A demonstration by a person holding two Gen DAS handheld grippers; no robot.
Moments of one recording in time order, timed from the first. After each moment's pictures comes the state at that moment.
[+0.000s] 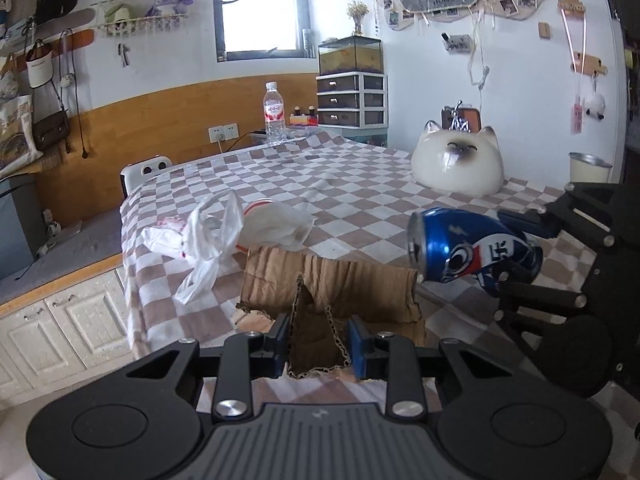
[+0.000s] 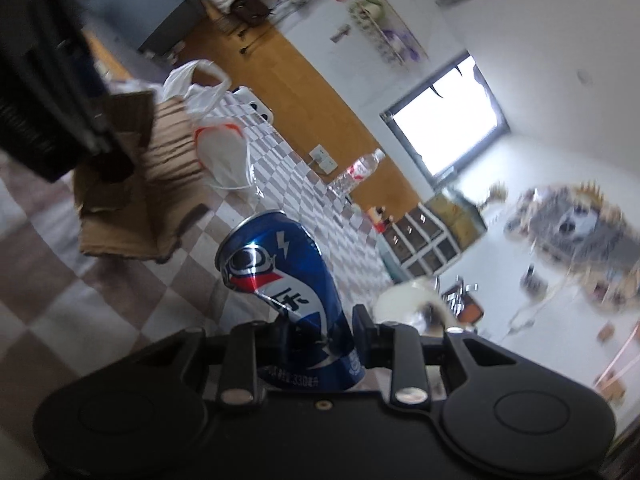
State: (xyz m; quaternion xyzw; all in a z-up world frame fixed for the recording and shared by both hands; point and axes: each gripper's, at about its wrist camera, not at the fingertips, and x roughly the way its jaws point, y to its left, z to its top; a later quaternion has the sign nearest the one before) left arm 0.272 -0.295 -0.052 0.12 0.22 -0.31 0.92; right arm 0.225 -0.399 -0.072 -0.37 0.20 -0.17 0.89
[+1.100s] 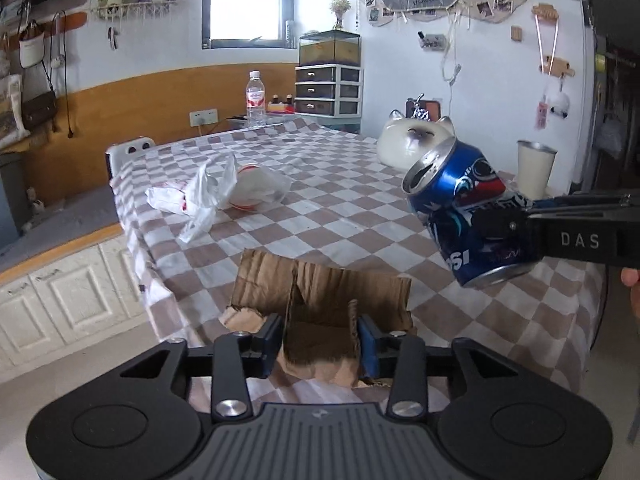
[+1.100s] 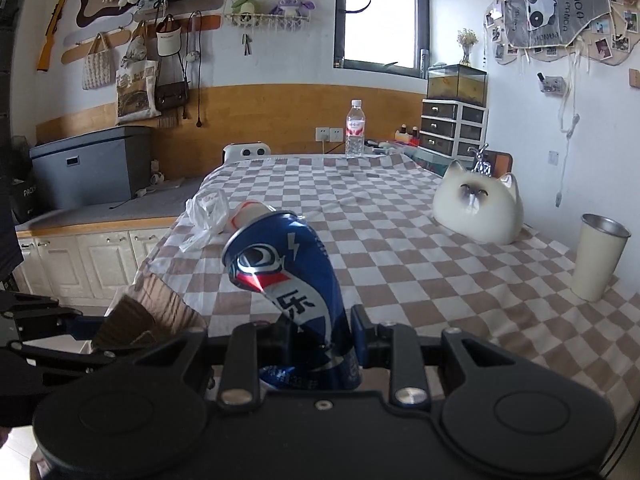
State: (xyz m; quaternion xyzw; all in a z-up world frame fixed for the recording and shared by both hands) left arm 0.219 -0.241 -0.056 0.09 0.25 -0.36 0.90; right arm 0.135 -0.407 -0.019 0.02 0.21 -0.12 0.97
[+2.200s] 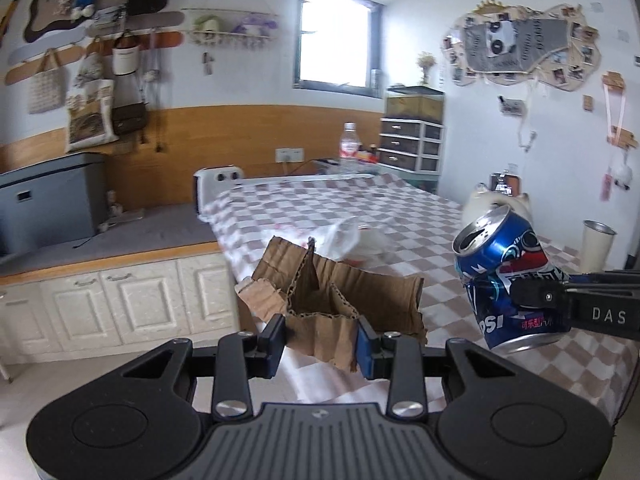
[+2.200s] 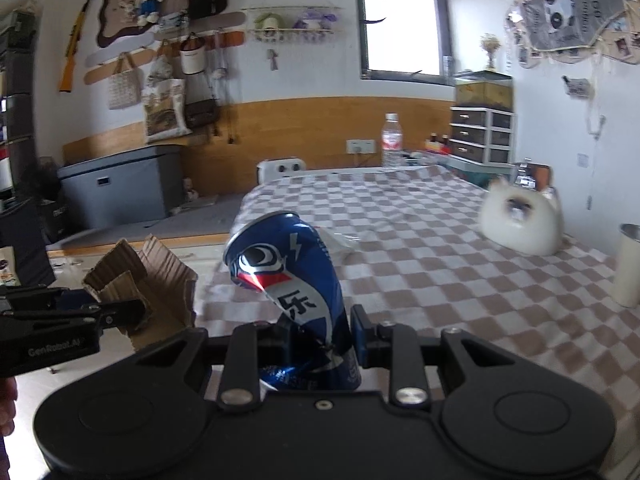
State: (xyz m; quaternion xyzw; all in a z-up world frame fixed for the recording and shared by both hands) left arm 0.214 -0.160 -0.013 0.04 0.20 -0.24 0.95; right arm 0.141 -0.354 0.004 0.04 0.19 -0.07 0.98
